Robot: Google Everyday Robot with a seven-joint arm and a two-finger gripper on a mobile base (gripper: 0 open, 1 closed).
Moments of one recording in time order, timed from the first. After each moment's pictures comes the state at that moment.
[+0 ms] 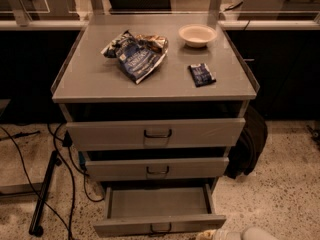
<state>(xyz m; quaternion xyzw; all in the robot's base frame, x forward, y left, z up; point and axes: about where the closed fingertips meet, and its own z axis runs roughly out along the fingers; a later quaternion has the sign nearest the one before) 0.380 -0.187 0.216 -0.54 0.75 0.18 0.32</state>
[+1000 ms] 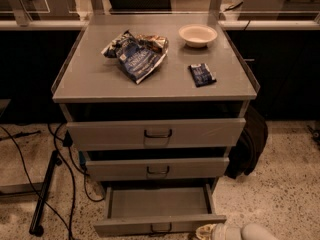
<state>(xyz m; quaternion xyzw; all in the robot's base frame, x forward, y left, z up) 0.415 -0.197 0.184 -0.57 0.72 0.16 0.35</state>
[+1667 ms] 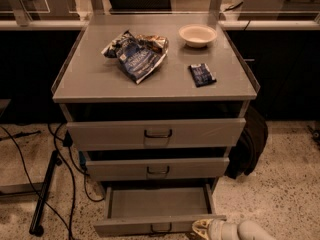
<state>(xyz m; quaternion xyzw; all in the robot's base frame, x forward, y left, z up) 0.442 -0.188 0.171 -0.57 0.71 0.15 0.39</state>
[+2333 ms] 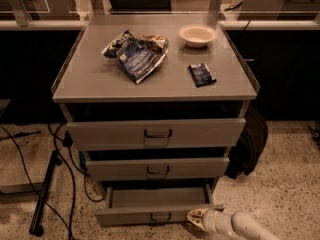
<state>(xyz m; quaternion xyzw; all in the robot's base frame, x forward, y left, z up) 0.493 -0.171 0.165 -0.57 0.69 0.15 0.42</state>
